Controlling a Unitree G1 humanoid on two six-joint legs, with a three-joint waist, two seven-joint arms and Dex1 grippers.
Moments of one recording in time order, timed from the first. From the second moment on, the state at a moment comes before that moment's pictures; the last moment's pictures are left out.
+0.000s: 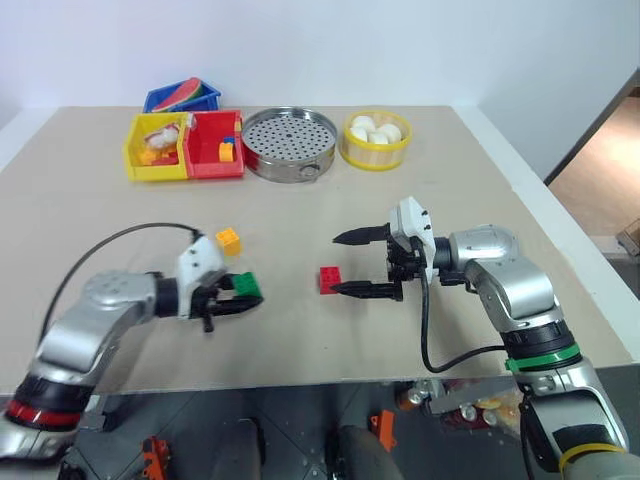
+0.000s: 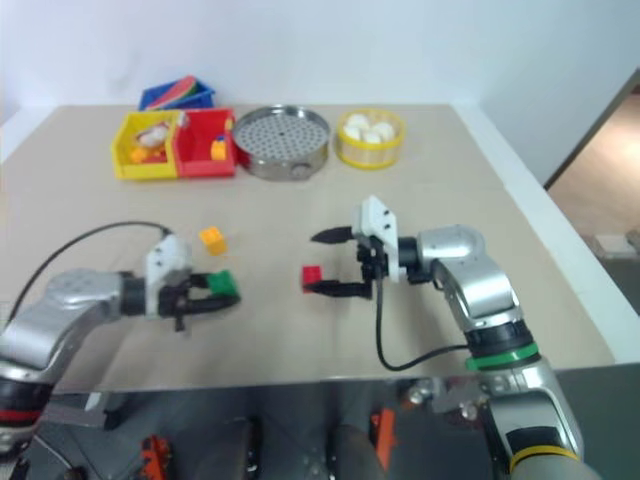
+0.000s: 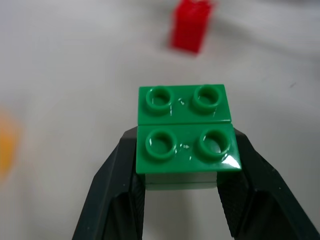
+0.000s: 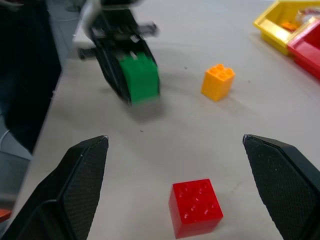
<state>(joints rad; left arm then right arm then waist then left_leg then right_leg) -0.38 0.73 -0.12 -0.18 -0.37 0.51 -1.05 -0.66 -0.59 0.16 0.01 0.36 0.35 1.28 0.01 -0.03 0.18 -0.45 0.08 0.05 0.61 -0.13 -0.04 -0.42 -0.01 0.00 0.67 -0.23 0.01</state>
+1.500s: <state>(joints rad) -0.66 0.52 -0.28 0.35 -0.09 0.10 -1.20 -0.59 -0.64 0.16 -0.06 0.36 0.35 1.23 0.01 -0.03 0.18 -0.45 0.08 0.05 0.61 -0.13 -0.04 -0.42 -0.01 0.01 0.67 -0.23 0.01</state>
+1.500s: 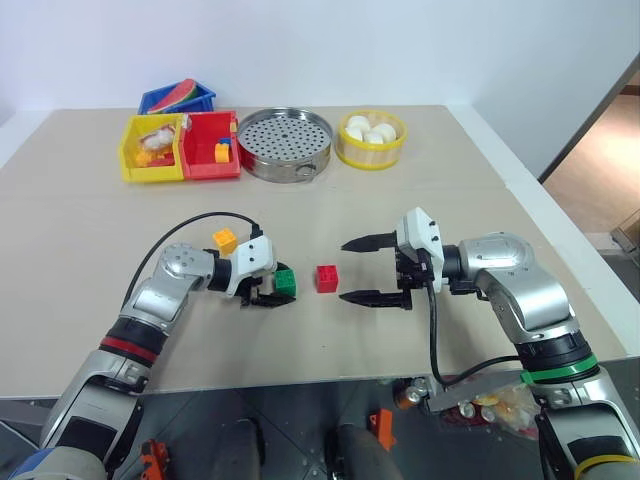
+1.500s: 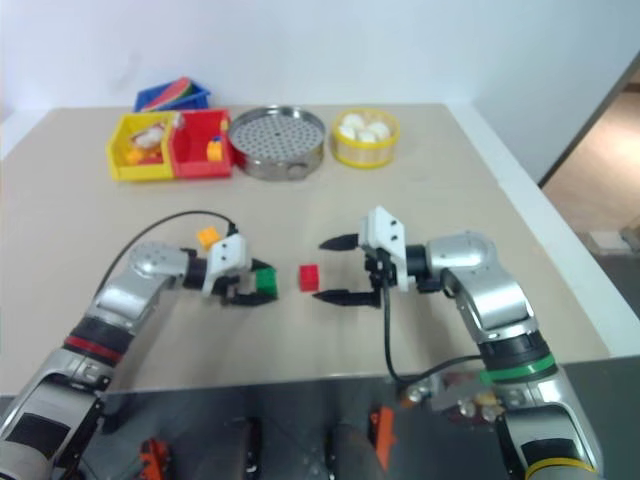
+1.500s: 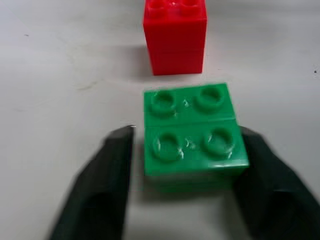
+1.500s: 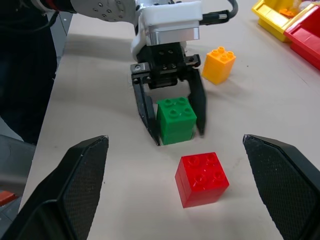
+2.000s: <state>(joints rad) -0.58 0.69 -0.04 -0.11 -0.32 0.53 -1.13 -0.62 -0.58 0.07 -0.08 0.51 0.55 1.13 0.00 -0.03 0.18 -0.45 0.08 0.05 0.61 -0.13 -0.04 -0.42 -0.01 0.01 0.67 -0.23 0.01</state>
